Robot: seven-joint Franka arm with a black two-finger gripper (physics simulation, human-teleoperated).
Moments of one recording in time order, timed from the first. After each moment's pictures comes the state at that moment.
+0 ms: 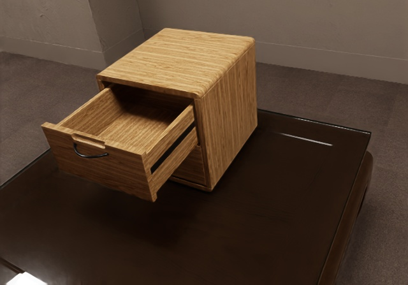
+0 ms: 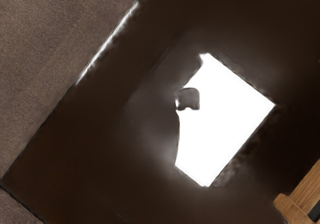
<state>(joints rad) -0.22 -0.03 0.82 -1.44 0.09 1.38 -0.09</state>
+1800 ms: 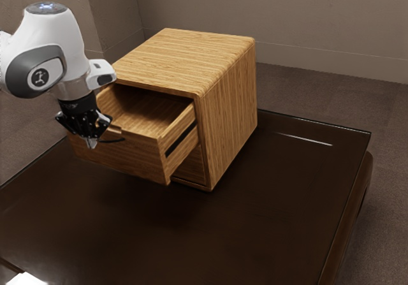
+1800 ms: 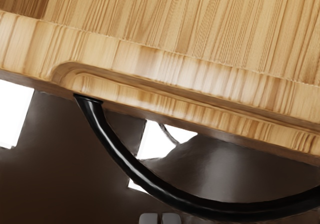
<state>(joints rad) -0.07 -0.39 0.05 -2.26 0.16 1.94 -0.36</state>
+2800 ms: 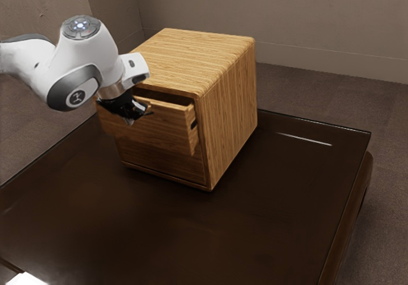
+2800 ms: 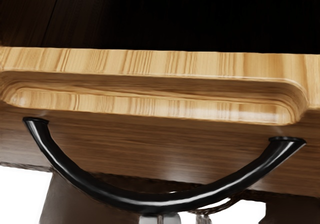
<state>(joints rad) -0.09 -0.20 0.03 -2.21 0.35 2.37 -0.38</state>
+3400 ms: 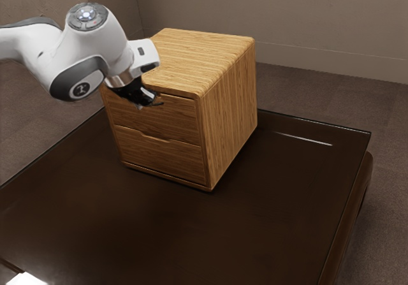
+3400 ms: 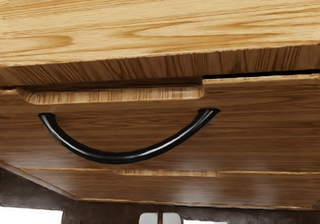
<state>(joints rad) -0.15 -0.23 0.02 -2.15 0.42 2.33 -0.40</state>
